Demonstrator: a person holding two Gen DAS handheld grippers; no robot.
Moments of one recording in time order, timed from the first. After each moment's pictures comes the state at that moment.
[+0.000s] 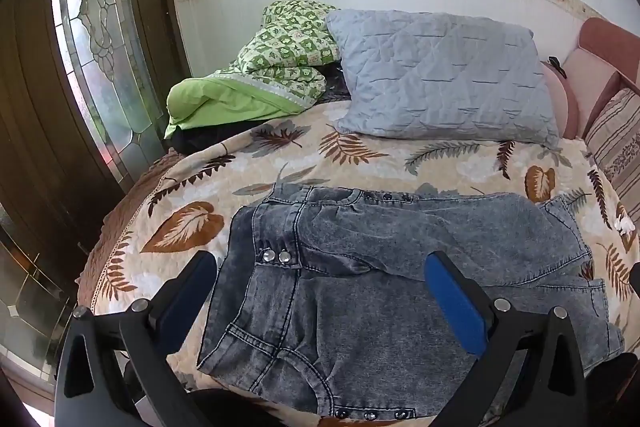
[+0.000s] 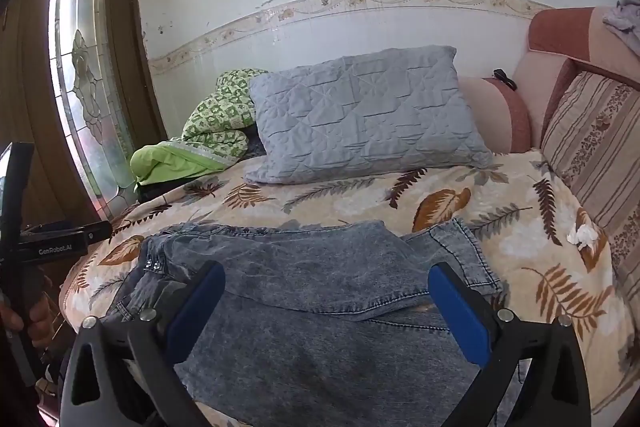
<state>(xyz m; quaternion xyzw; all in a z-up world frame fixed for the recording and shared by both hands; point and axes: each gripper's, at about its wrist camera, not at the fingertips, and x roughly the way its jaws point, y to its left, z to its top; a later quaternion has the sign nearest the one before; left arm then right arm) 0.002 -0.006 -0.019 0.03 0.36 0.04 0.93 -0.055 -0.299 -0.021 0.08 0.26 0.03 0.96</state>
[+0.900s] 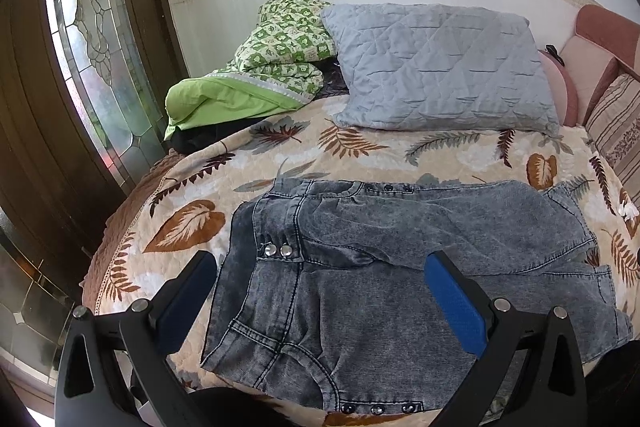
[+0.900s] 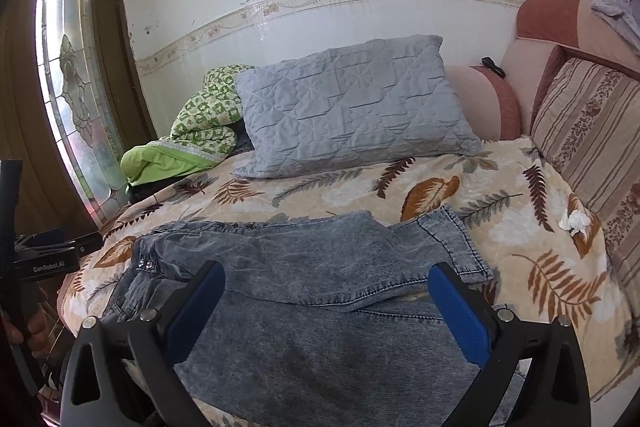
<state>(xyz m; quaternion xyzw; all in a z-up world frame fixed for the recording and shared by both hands) 0.000 -0.011 -0.026 0.05 0.36 0.04 0.93 -0.055 -0.308 -0.025 0.09 0.27 0.01 0.96</state>
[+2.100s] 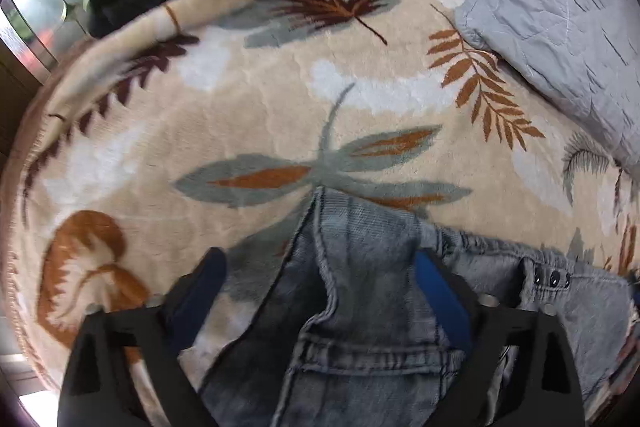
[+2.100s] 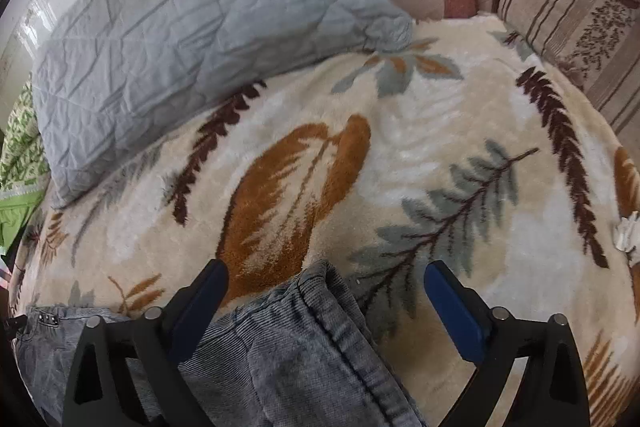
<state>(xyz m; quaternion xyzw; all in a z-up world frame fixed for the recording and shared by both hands) 0.289 0.111 -0.191 -0.09 0.59 0.04 0.80 0.235 -0.500 -0.180 0.17 0.48 -0.12 0.85</state>
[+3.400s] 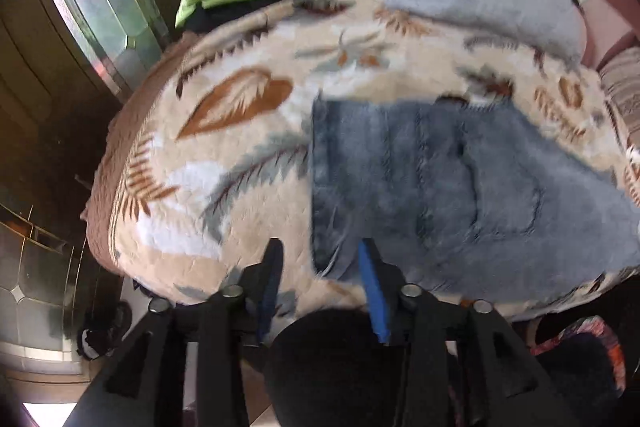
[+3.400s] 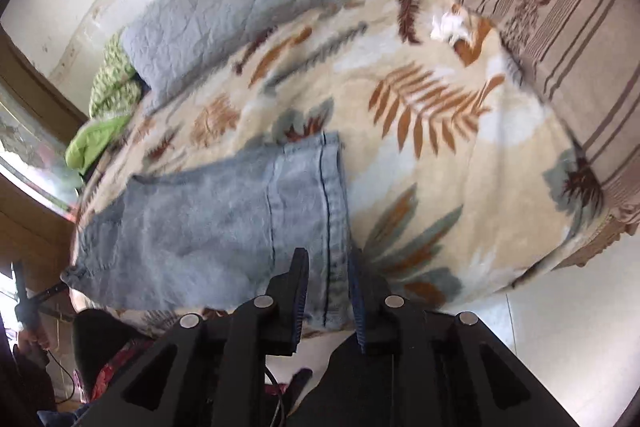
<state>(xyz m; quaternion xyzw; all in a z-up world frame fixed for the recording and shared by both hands) -0.017 0.131 -0.086 0.02 0.50 0.00 0.86 -0.141 -0.512 -0.102 0.24 0.46 -0.05 0.86</state>
